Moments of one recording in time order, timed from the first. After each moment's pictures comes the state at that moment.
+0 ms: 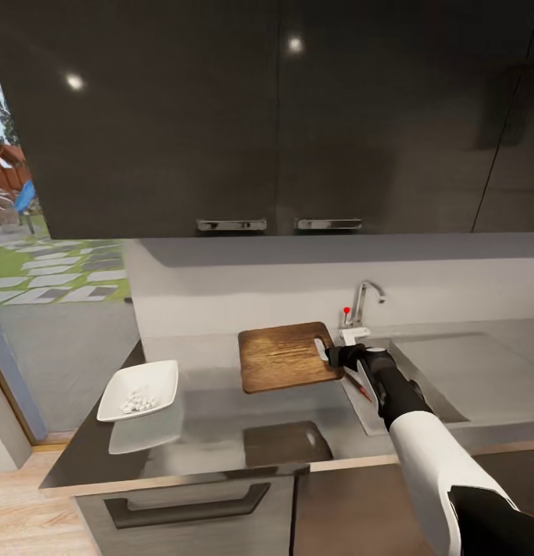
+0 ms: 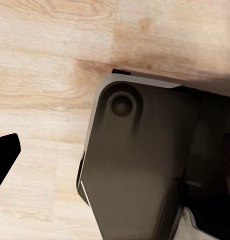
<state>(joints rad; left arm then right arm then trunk) -0.06 -0.03 -0.67 0.07 0.89 -0.24 0.02 -0.88 0.04 -0.11 -0.69 0.25 0.47 0.22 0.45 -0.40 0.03</state>
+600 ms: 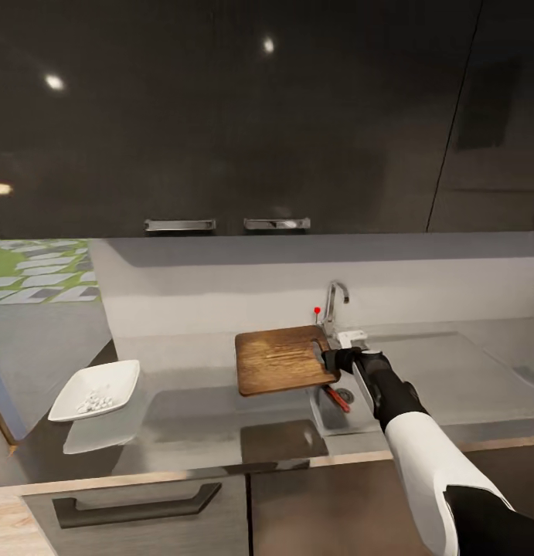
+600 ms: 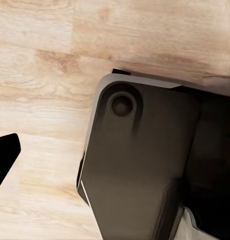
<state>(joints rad) -0.06 -0.03 -0.67 0.07 0.89 -0.24 0.02 -0.88 0.06 -0.11 -0.67 0.24 0.47 0.20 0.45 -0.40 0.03</state>
